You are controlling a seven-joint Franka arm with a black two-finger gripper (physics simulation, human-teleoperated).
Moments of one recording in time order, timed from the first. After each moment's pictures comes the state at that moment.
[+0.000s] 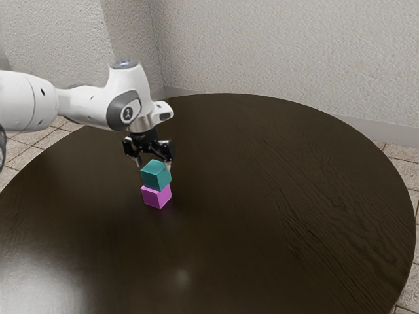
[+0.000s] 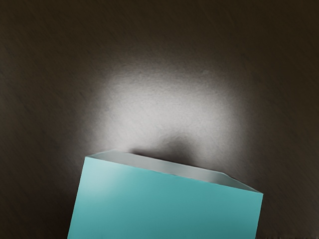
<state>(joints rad) 0.22 0.43 -0.16 -1.70 0.08 2.19 -0.17</state>
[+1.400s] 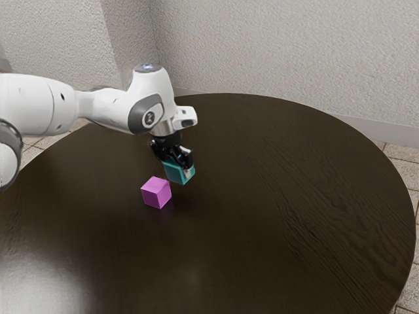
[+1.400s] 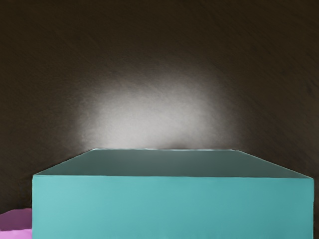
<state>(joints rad) 0.09 0.50 -0.16 -1.63 0.07 2.20 0.02</state>
